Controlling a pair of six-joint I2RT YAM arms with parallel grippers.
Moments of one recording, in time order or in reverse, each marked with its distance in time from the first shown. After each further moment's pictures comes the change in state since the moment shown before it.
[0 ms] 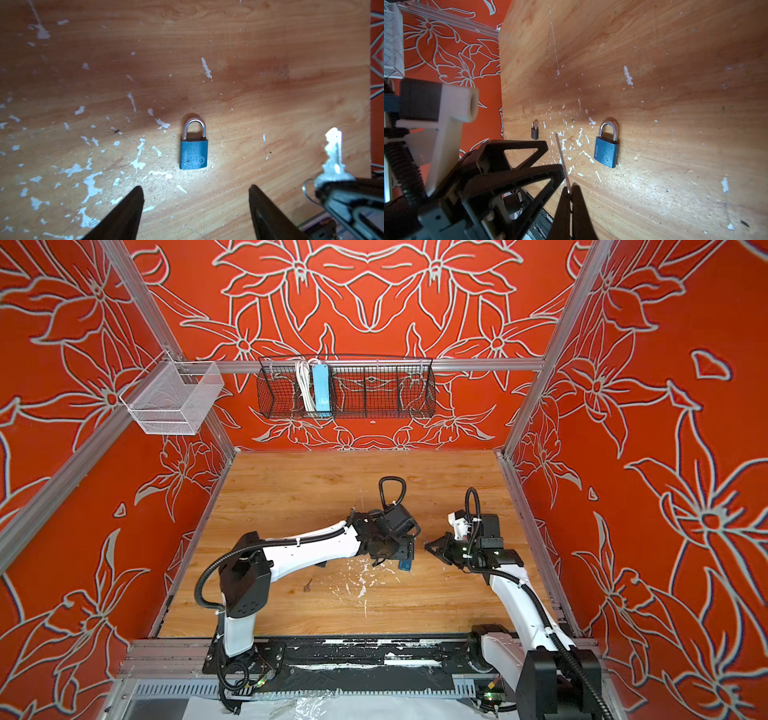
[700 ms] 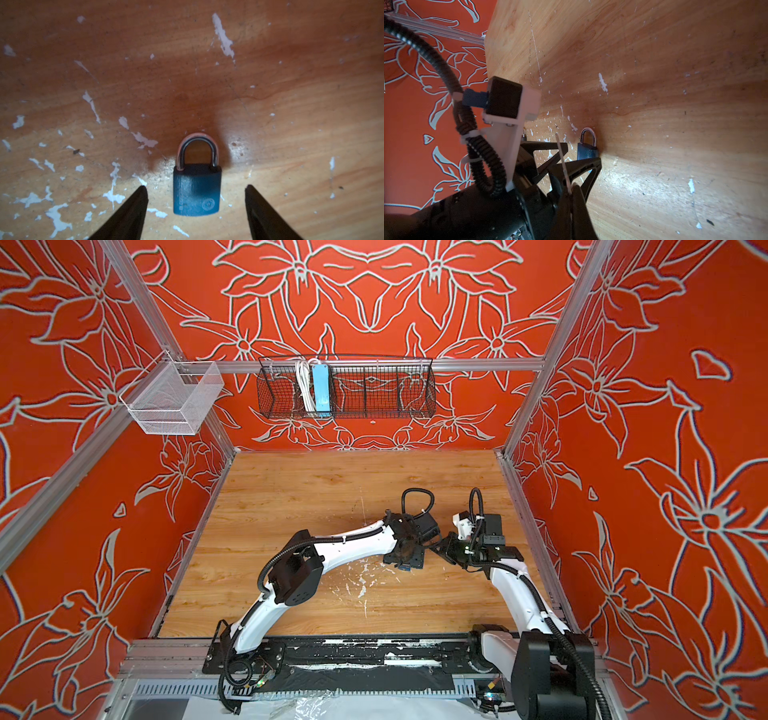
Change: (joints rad) left arm -0.024 0.343 0.364 -0.275 -0.024 0.027; right arm -0.050 0.062 0.000 0.002 0.014 -0.040
